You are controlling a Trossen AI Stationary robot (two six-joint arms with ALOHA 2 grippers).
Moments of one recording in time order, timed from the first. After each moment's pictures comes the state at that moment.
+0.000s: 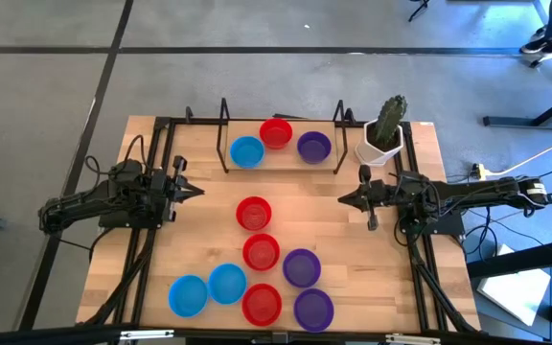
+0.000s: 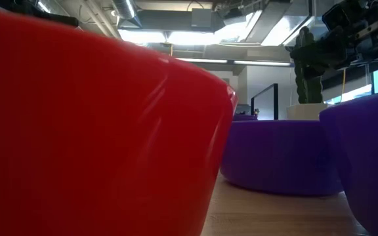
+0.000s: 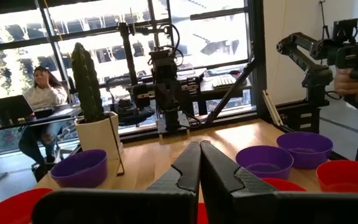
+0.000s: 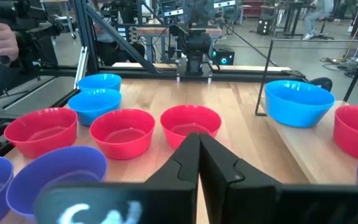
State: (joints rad) left arm 0.28 0.00 0.14 -0.03 0.38 0.12; right arm -0.02 0.50 0.14 0.31 -0.07 -0.02
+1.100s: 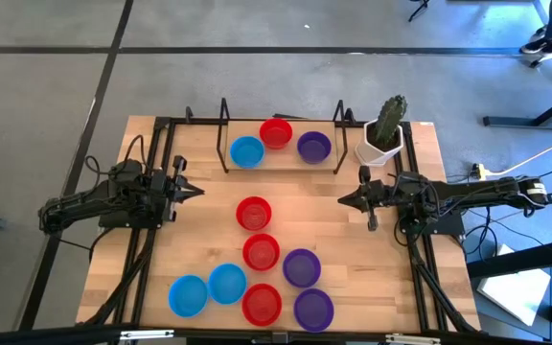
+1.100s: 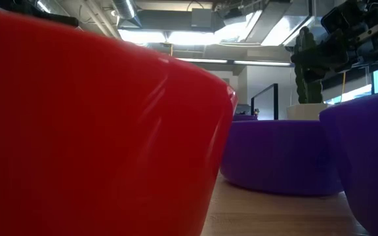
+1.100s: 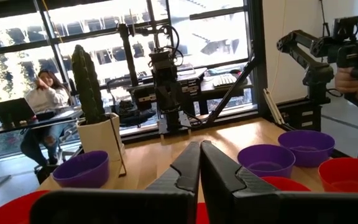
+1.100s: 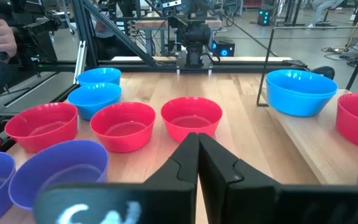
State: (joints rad) left arm 0.28 0.00 0.14 -0.03 0.38 0.14; right arm -0.02 0.50 0.14 0.28 -0.07 0.00
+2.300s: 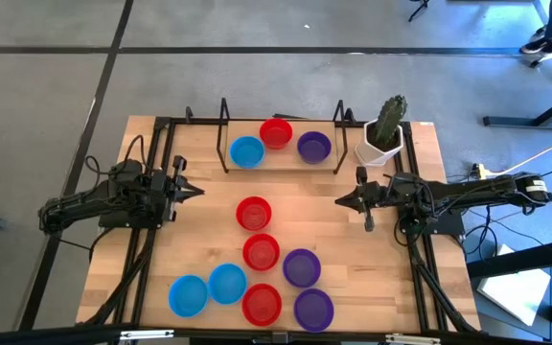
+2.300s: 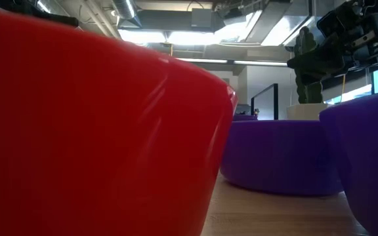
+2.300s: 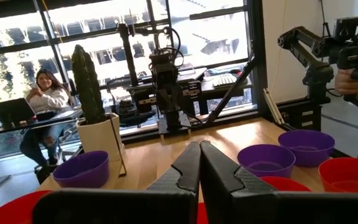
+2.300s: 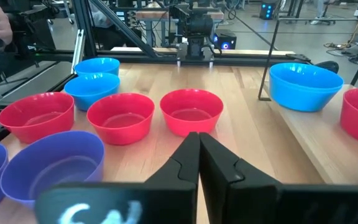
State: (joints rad) left arm 0.28 0.00 0.14 -0.03 0.38 0.14; right arm -0.02 0.58 0.14 0.34 -0.07 -0.03
